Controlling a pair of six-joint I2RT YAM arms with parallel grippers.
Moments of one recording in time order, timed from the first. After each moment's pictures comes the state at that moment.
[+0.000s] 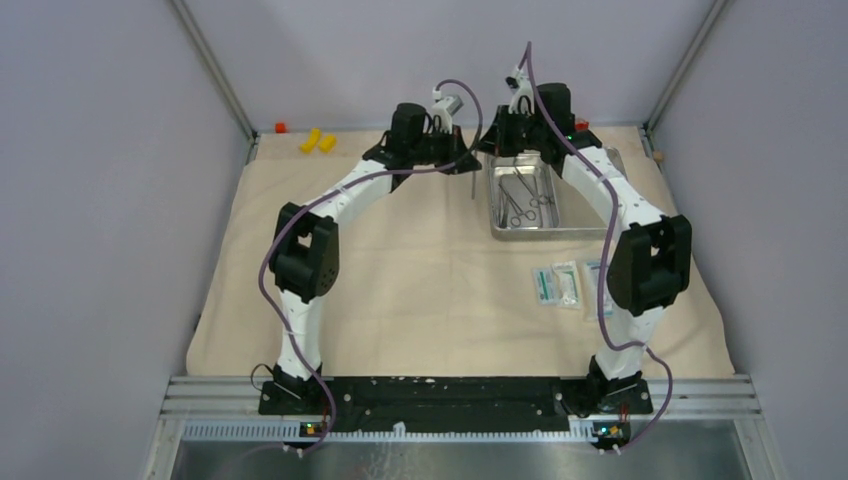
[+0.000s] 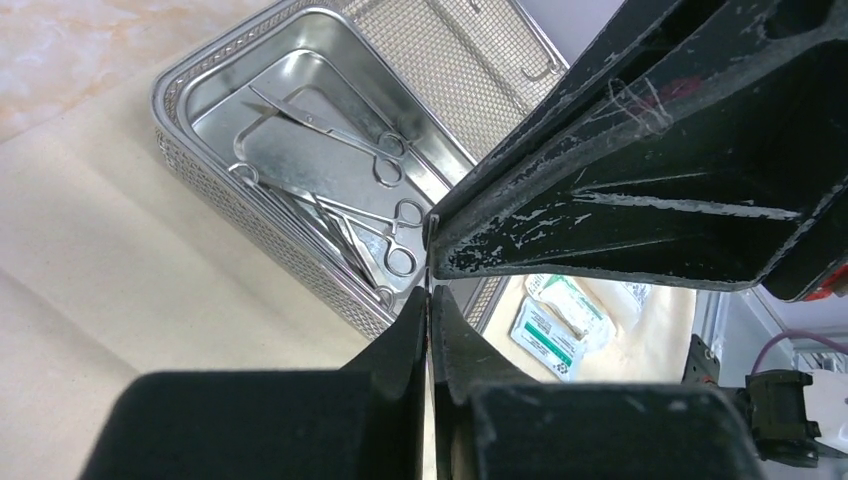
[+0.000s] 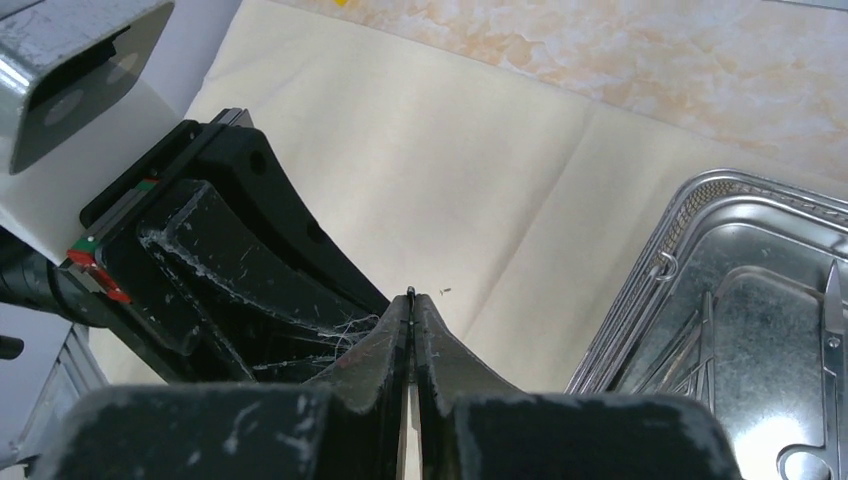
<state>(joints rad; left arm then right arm) -0.48 2.09 1.78 -0.06 0.67 -0.37 0.31 1.85 1.69 -0.32 -0.49 0.32</state>
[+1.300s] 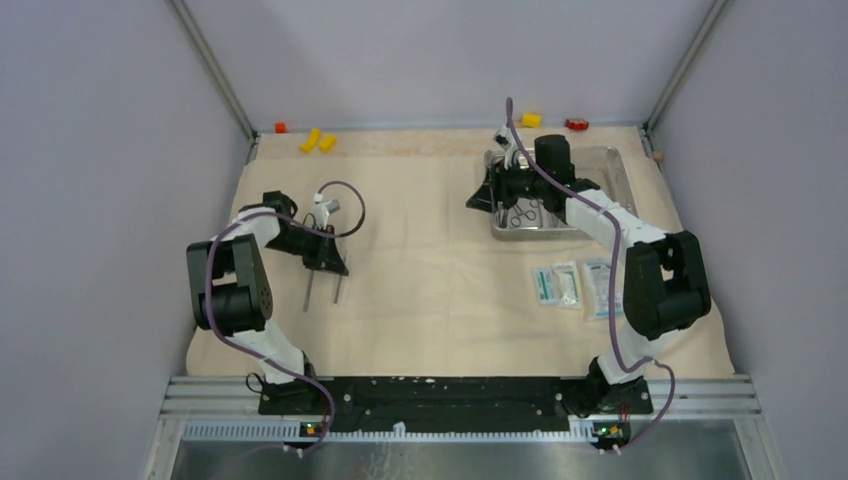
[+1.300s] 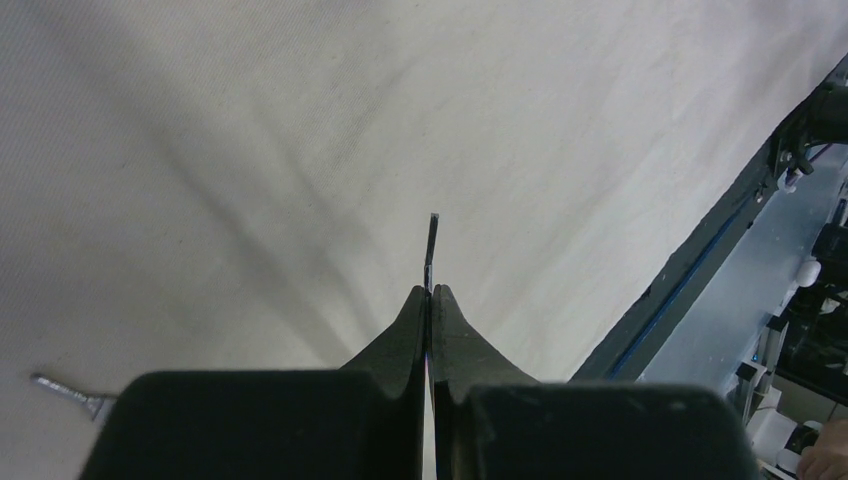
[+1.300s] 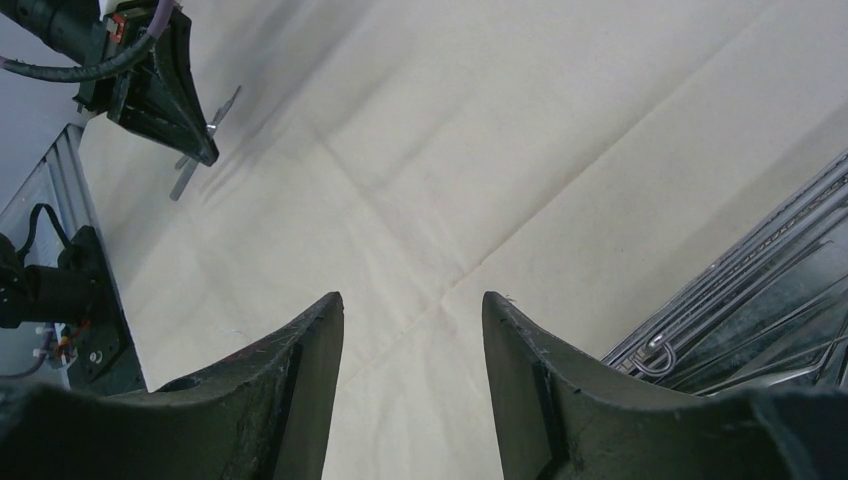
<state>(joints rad) 0.17 1.72 1.05 -0.83 0.81 0.45 0.32 1.67 1.20 -0.06 -0.73 0.09</state>
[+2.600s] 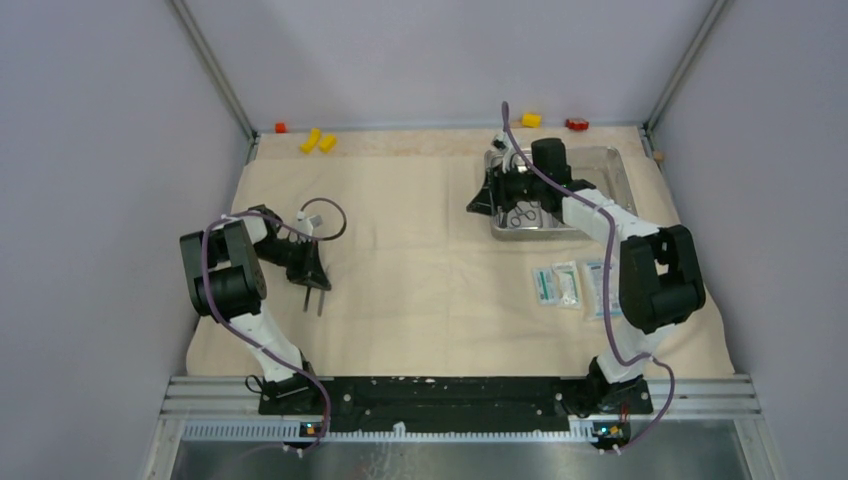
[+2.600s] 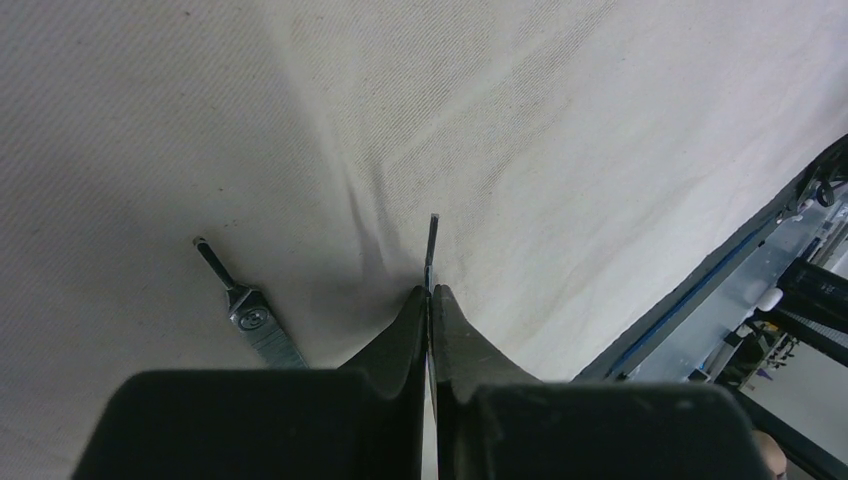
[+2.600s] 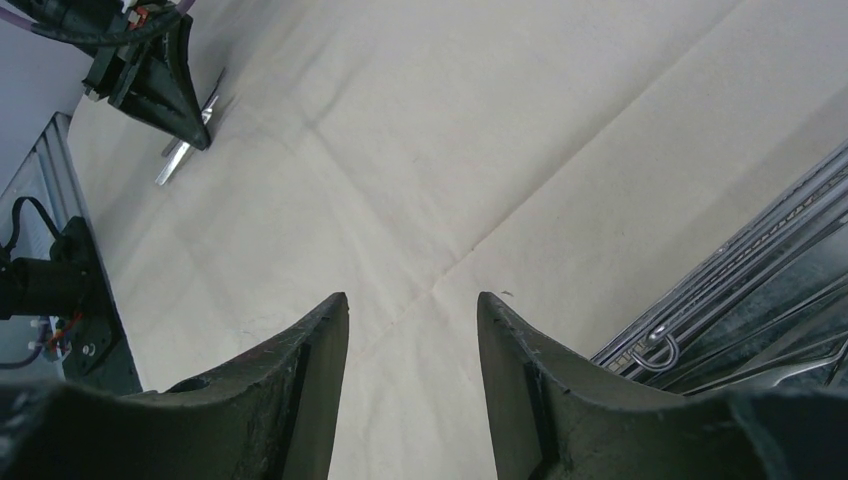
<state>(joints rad) 0.31 1.84 1.05 -0.89 0.66 0.46 0.32 1.71 1.20 -0.07 -0.74 0.08</state>
